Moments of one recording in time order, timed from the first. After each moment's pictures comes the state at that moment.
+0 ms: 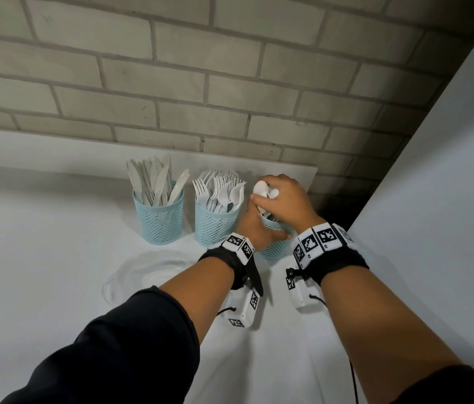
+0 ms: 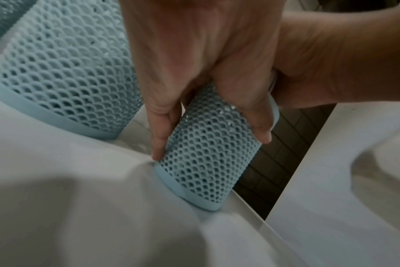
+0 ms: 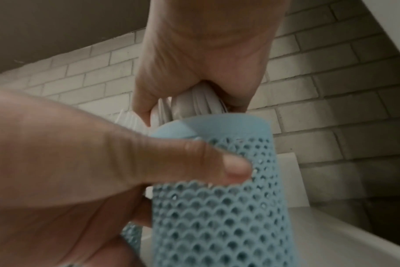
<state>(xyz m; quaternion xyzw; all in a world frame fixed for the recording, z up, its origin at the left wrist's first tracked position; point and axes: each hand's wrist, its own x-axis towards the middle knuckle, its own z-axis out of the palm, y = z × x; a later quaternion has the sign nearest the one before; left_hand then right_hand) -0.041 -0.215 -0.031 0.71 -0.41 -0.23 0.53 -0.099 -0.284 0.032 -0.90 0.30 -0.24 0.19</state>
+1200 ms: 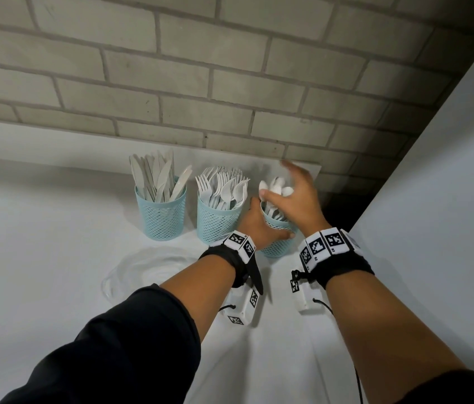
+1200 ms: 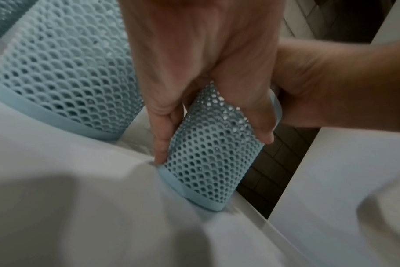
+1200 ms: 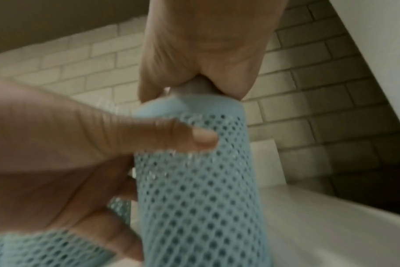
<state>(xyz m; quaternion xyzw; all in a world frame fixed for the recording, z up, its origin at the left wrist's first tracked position) -0.034 -0.218 -0.042 0.73 -0.41 -0.22 0.50 -0.110 -0.280 0.028 -0.82 0.31 -0.35 0.33</state>
